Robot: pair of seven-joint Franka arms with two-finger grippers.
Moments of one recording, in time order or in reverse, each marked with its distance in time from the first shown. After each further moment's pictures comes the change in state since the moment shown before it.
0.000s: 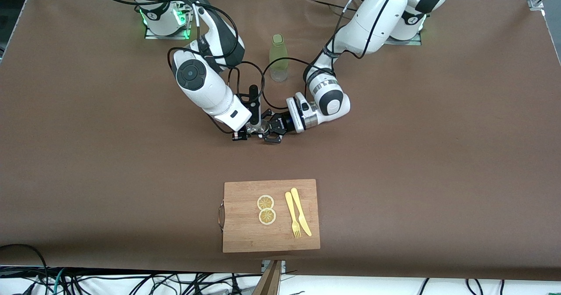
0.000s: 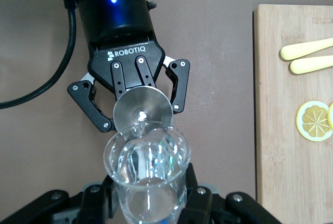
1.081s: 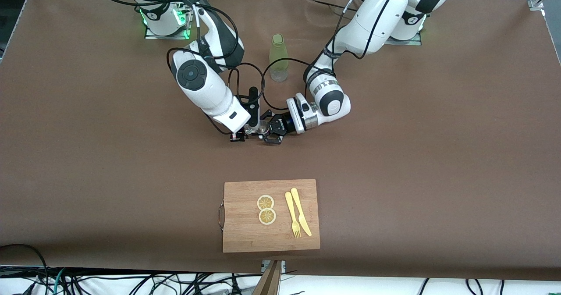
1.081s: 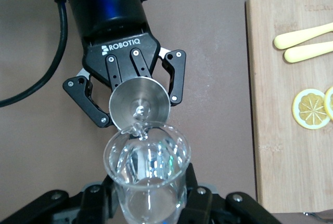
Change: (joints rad) left arm 0.001 0.000 0.006 0.006 0.000 0.000 0.000; right arm -0.007 0.002 -0.004 0.003 0.010 0.000 0.048
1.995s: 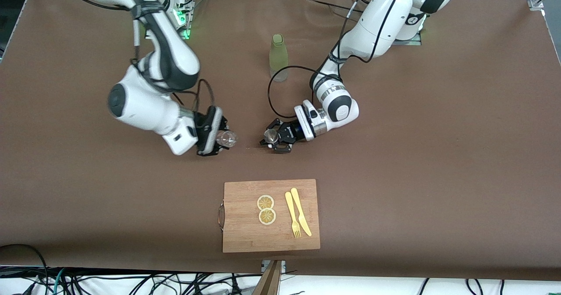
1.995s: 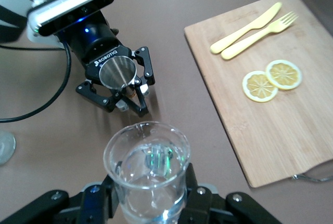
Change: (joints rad) left arm 0.029 -0.003 0.052 0.000 0.010 0.000 0.000; right arm -0.215 -0.032 -0.007 0.007 0.497 -0.089 -0.185
